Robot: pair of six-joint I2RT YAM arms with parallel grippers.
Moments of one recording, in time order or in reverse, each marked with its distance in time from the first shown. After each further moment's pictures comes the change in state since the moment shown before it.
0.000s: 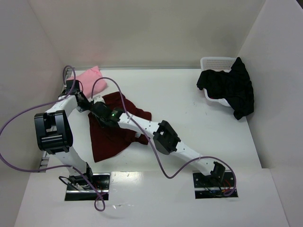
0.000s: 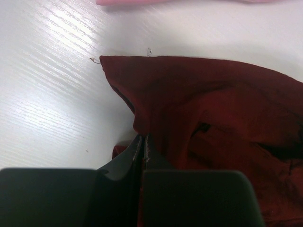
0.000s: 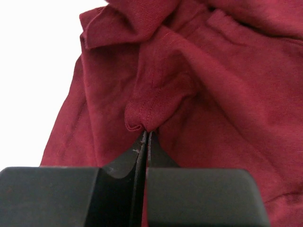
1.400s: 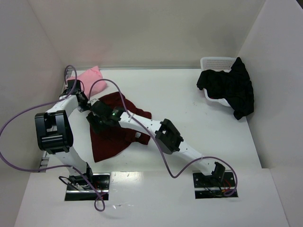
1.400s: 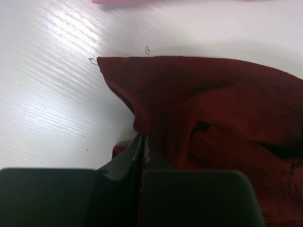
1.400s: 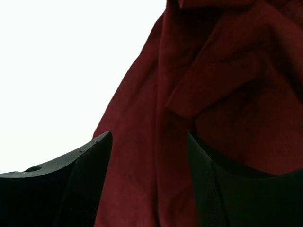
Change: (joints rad) left arm -0.018 0.000 0.005 -0.007 -0.019 0.013; right arm 0.003 -0.107 -0.125 0.021 -0.266 0.016
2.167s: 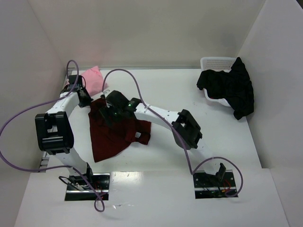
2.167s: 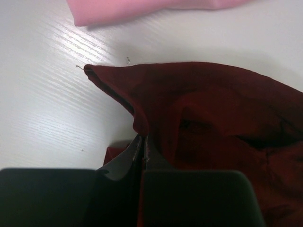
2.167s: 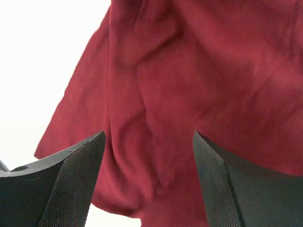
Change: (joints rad) left arm -0.039 -0.016 0.070 -0.045 -0.027 0.041; right arm -0.093 -0.397 -0.533 0.125 -0.054 -0.127
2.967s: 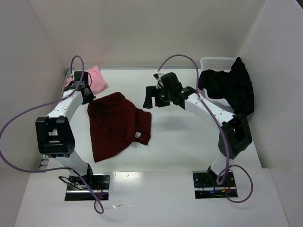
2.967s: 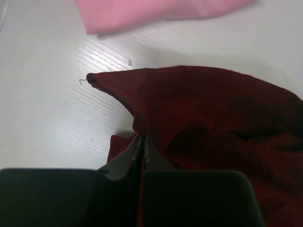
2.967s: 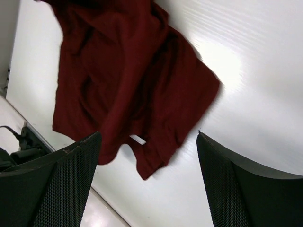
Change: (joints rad) left arm -0.095 -0.061 0.062 -0.076 -0.160 0.005; right arm -0.425 -0.584 -0.600 0.059 -0.207 0.152
